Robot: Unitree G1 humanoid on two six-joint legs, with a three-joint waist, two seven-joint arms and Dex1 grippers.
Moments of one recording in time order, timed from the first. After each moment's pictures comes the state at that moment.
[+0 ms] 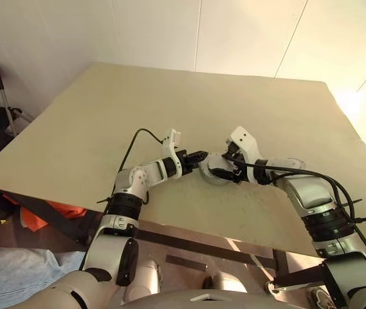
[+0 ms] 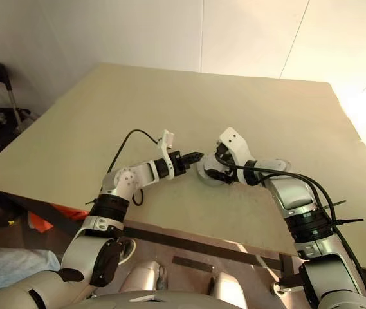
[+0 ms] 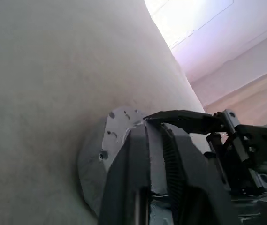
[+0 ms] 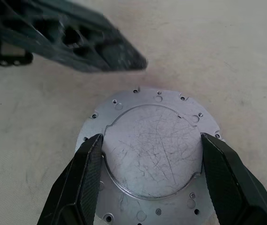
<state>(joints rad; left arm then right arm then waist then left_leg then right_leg) -0.67 -0.05 0.10 0.50 -0.57 0.82 -0.54 -0.44 -0.57 0.19 -0.01 0.19 0.68 0.78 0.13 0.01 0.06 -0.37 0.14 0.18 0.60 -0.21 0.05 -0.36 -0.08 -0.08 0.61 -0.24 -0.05</state>
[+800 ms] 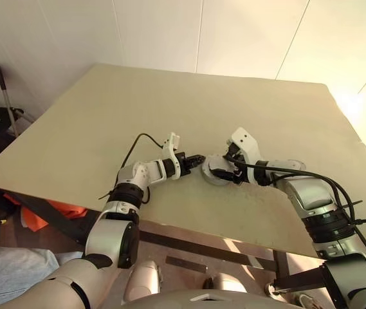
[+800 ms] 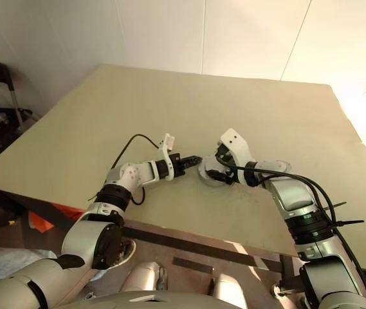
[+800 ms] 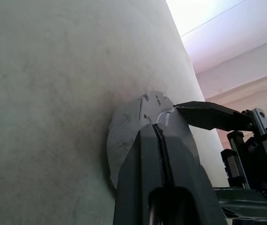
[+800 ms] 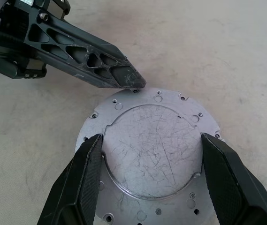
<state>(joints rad) -0.77 -0.05 0.15 0.74 -0.53 0.83 -0.63 -0.43 -0.57 0.19 -0.02 0.20 0.69 0.76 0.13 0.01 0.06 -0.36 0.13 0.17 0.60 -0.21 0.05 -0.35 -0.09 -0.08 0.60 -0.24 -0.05</state>
